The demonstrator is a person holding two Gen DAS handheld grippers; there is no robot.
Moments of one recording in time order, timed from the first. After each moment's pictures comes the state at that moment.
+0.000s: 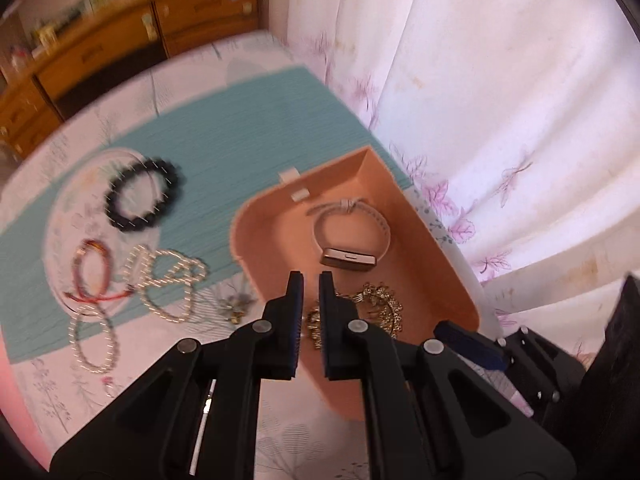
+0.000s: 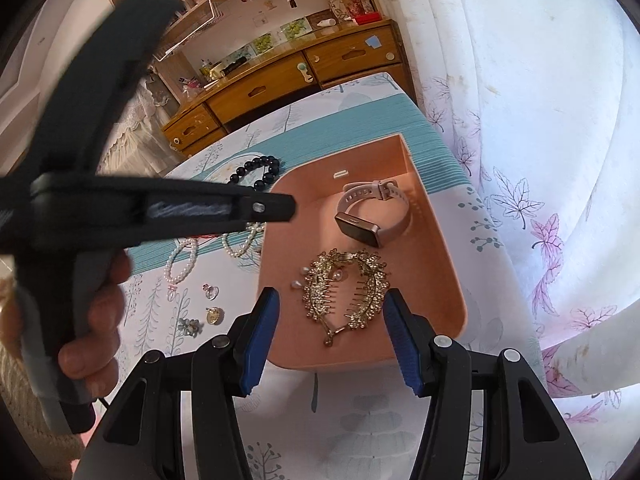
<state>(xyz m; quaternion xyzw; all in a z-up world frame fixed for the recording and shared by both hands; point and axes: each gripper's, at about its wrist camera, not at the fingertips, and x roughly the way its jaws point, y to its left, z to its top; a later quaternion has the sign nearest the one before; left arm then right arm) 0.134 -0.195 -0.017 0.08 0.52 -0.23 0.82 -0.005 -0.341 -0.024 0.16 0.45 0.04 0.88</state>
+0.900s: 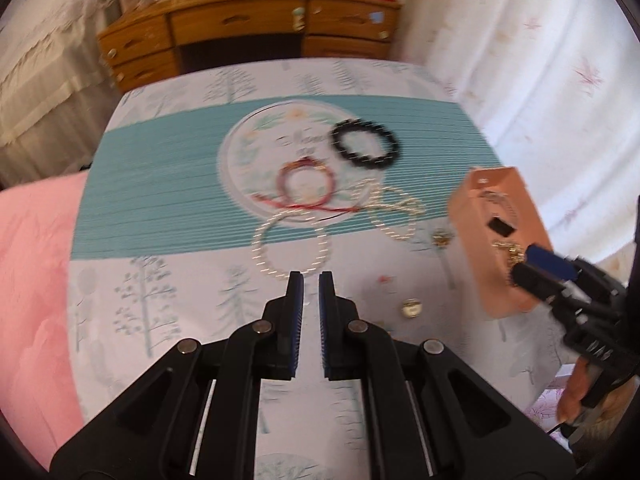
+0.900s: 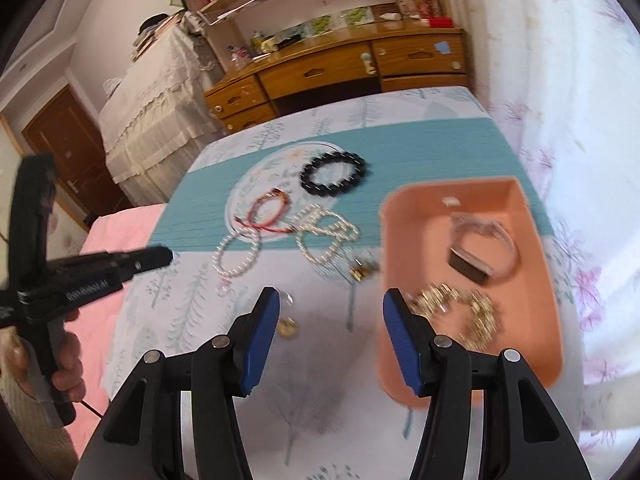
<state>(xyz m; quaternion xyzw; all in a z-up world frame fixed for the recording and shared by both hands) 0.090 0.042 -0.005 -0.01 0.52 -0.08 0.85 0.041 -0.247 0.011 0.09 0.46 0.12 0.87</state>
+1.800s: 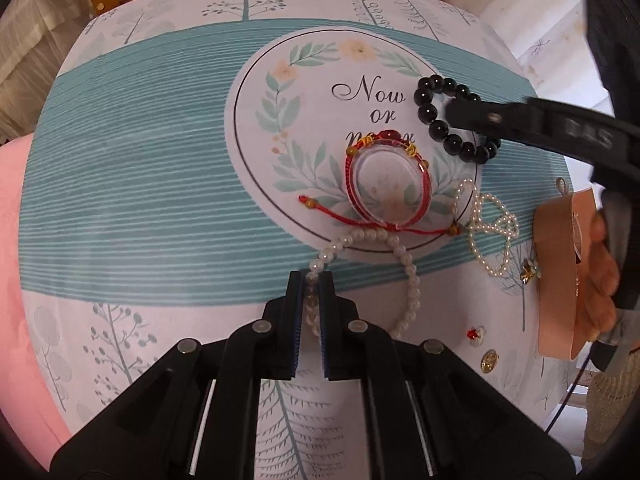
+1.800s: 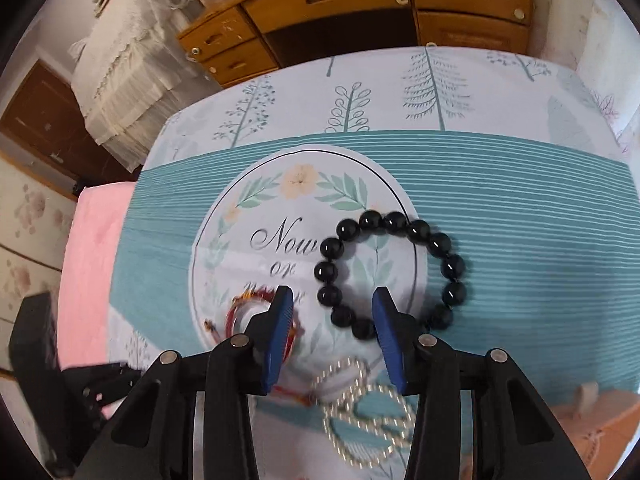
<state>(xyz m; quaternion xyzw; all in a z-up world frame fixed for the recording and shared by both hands) 0.202 0.074 -0.100 -0.04 0.63 -0.09 0.77 0.307 -0.169 -0.057 0.08 0.59 0.12 0.79</state>
